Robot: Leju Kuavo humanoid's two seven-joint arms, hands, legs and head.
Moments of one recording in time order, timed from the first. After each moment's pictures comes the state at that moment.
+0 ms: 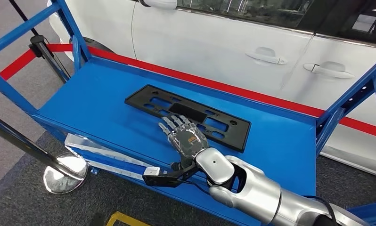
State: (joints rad) left arm -0.08 0.04 -0.54 -0.23 0.51 0.44 -0.19; right arm -0.70 -0.09 1.07 -1.51 0.87 0.03 0.58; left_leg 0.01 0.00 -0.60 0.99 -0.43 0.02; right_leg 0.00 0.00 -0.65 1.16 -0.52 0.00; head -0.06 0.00
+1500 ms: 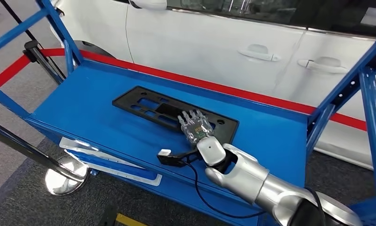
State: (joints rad) left arm -0.14 0.01 -0.61 -0.23 0.49 0.44 -0.17; right arm -0.78 0.02 1.07 -1.11 0.93 0.03 0.61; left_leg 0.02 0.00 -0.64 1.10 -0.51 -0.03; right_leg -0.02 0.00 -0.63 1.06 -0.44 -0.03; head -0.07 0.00
